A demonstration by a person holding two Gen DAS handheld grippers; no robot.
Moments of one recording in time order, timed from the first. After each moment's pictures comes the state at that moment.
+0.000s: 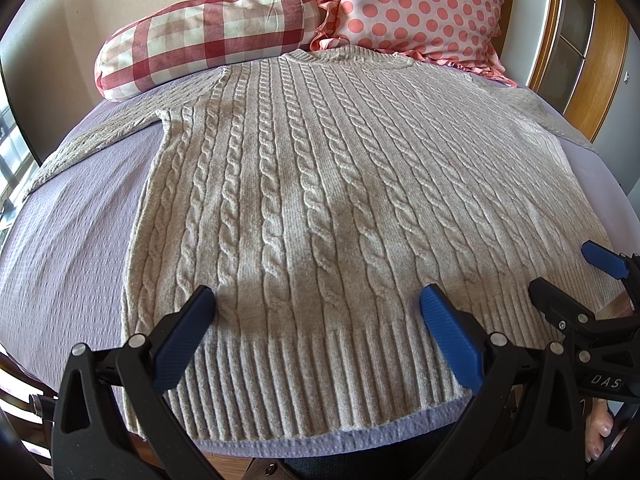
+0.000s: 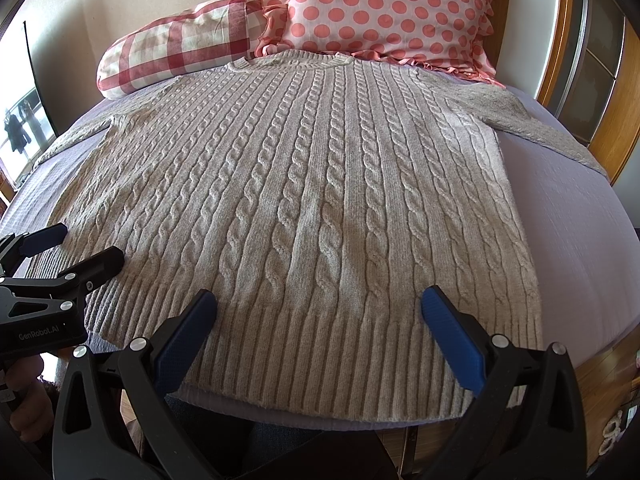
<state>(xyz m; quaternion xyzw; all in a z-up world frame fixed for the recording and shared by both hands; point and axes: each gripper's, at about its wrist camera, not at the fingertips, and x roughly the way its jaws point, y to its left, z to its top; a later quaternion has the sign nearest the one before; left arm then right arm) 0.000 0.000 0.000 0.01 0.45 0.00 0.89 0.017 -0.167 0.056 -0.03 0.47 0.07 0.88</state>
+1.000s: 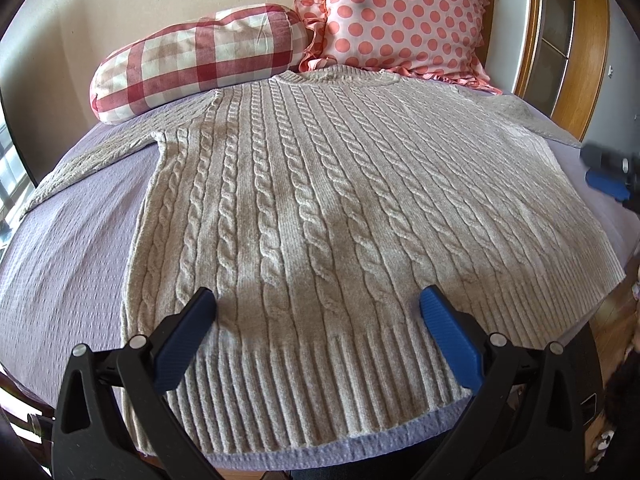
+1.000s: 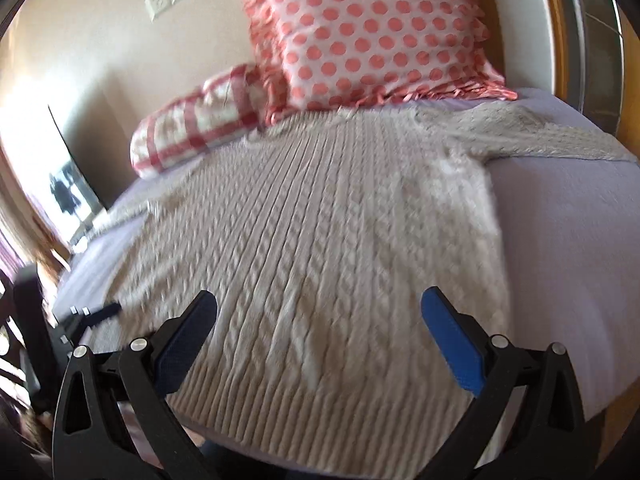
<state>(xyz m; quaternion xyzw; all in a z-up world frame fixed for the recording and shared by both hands) -0.014 -0.007 0.008 0.02 0.41 -0.02 0.91 0.066 -0.278 0.103 0.15 0.37 0.12 0.91</state>
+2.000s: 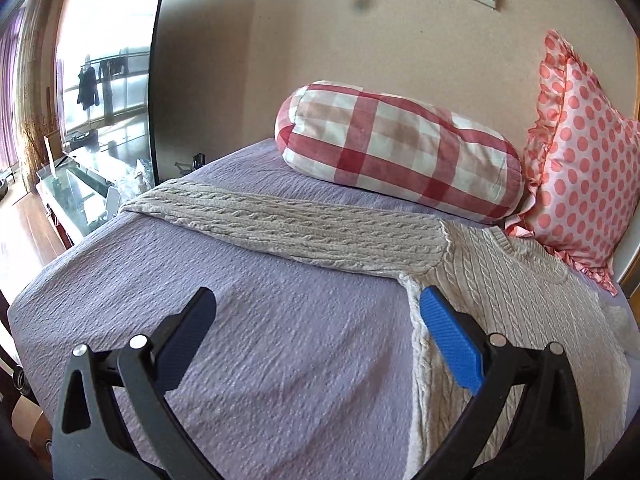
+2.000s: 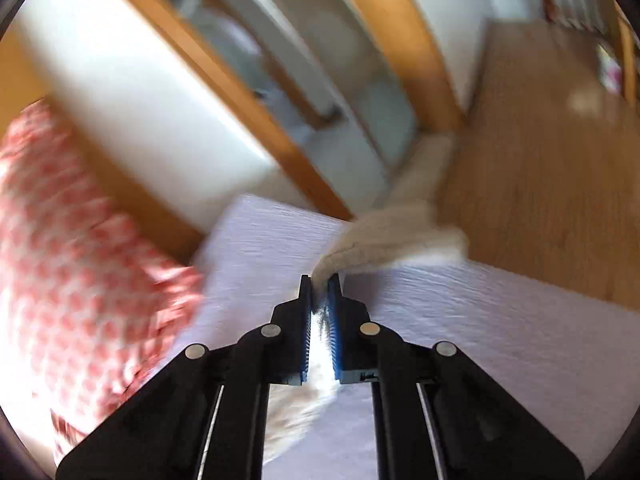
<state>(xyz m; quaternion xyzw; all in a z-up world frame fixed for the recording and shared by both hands) 0.044 0.210 0.058 -0.15 0.28 0.21 0.93 0.222 -0.554 0.109 0.32 0.25 -0.17 0.90</state>
